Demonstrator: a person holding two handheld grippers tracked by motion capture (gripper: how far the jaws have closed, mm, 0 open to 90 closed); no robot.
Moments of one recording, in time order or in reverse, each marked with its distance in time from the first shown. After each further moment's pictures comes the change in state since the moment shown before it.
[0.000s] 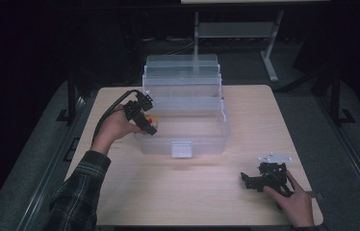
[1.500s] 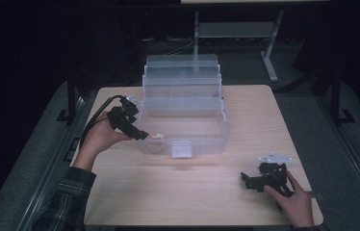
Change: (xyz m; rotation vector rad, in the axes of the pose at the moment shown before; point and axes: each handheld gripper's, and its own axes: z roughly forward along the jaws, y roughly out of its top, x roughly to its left) left arm -0.015 -0.047 -0.033 -0.148 0.027 -0.031; right arm 0.000 0.000 0.000 0.000 -0.002 0.003
